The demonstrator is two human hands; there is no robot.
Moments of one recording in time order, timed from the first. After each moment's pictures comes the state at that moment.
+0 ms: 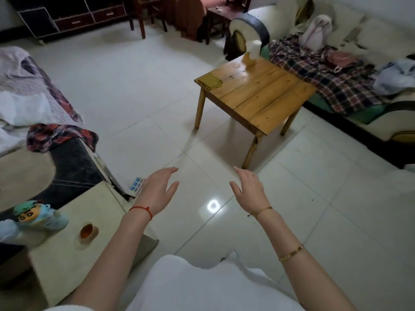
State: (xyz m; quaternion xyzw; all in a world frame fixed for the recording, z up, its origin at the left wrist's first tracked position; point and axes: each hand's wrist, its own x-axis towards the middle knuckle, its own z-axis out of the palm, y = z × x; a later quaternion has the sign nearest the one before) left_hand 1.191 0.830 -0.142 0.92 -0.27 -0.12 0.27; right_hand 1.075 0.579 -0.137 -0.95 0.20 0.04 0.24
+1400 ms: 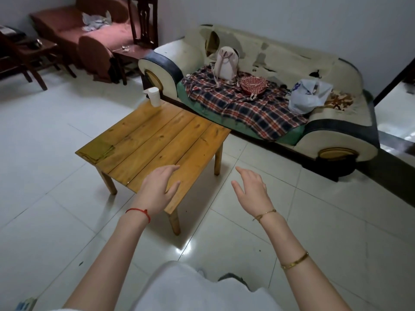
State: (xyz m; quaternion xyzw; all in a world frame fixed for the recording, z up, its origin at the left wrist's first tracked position) left_hand 1.358 0.175 -0.082 0.87 -0.43 -0.08 0.24; right_hand 1.181 -0.028 -0.091 -0.91 0.32 -0.07 0.25
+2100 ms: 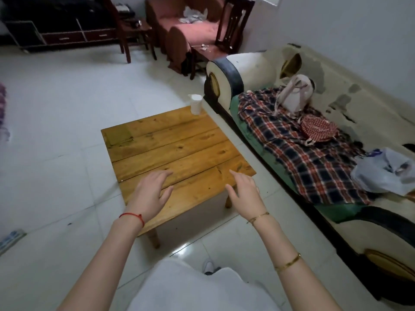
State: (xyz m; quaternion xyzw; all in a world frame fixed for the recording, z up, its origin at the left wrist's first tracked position) left_hand 1.412 -0.010 -0.106 0.95 -0.18 -0.04 0.24; right_hand 1.360 -0.278 -0.103 -0.96 0.08 0.03 0.25
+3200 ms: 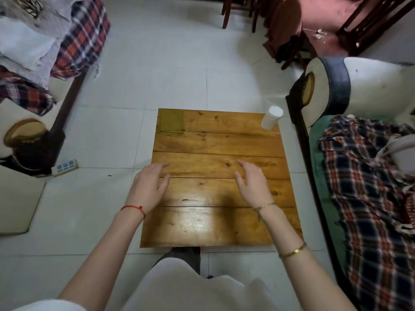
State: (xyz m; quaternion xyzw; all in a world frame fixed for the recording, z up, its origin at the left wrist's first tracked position) left_hand 1.591 0.031 -0.150 0.95 0.13 -0.04 0.28; right_hand 1.687 -0.240 -0.150 -0.95 -0.13 0.13 0.24
